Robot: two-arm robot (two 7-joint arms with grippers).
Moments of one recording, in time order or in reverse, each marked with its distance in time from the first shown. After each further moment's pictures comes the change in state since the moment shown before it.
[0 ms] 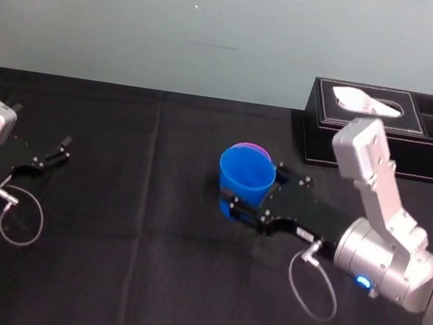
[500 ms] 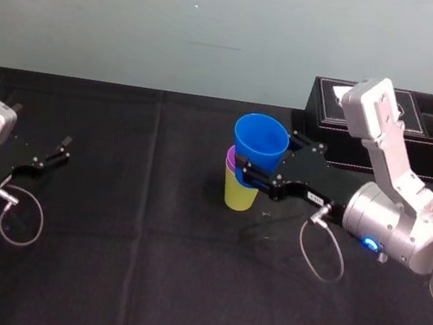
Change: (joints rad) left arm 0.000 0.000 0.000 0.000 0.000 0.000 0.000; right arm 0.106 -0.017 0.003 0.050 -0.005 0.057 -0.013
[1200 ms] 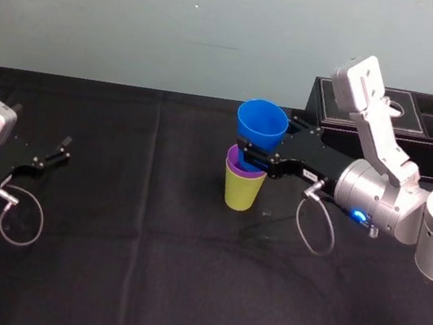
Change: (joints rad) left arm 0.000 0.000 0.000 0.000 0.000 0.000 0.000; right arm 0.116 -0.065 -0.028 0.152 -0.019 0.021 -0.007
